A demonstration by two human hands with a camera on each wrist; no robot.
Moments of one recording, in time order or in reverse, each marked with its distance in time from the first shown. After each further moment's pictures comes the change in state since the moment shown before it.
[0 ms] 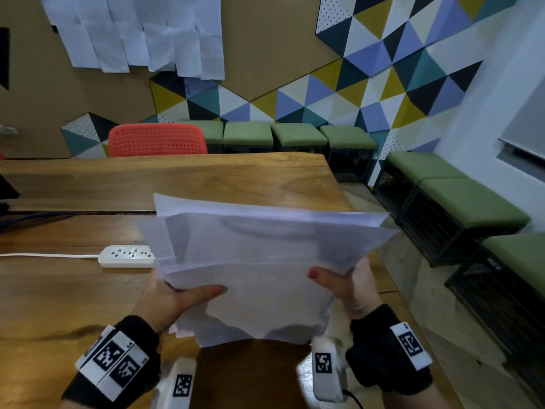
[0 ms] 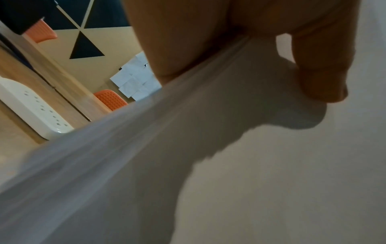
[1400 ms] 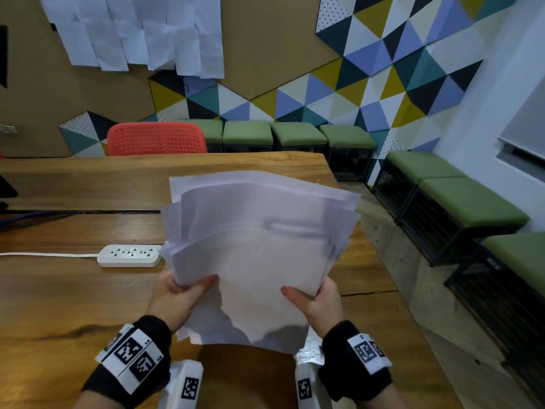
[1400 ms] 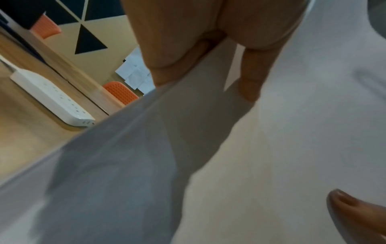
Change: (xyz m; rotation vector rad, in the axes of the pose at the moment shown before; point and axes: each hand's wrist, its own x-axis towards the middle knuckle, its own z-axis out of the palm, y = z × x) left_hand 0.010 -0.027 0.007 -0.022 0.157 -0.064; right_hand -0.013 0.067 0.010 -0.304 0.112 0.209
